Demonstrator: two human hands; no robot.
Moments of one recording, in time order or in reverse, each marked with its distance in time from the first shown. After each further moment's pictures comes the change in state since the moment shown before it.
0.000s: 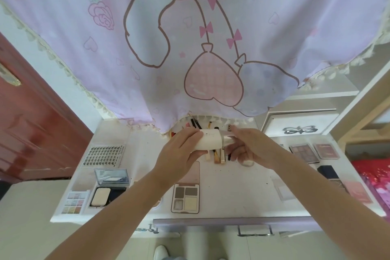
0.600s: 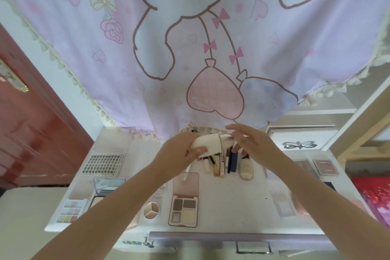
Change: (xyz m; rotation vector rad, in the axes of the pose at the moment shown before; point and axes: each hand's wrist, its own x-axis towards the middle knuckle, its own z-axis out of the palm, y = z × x) left_hand 0.044 0.006 -0.032 -0.218 -0.478 -0.459; right_hand -0.005 -0.021 -0.002 -0.594 0.221 -0.436
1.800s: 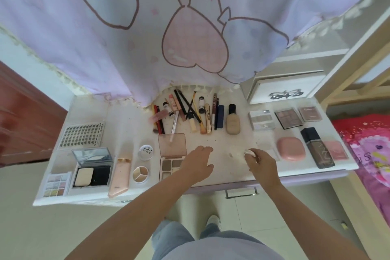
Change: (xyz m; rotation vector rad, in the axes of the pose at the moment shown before) left_hand -0.042 -0.005 0.147 0.090 -0.670 -0.253; right_hand -0.095 0.155 0.062 -0.036 0.392 0.515
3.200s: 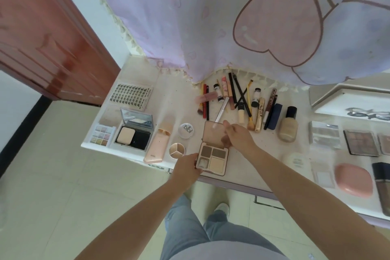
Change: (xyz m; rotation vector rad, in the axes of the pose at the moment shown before) left_hand -0.054 -0.100 0.030 -0.543 0.243 -0.457; right_hand 0.037 -0.106 0.135 -0.183 -0.584 -0.005
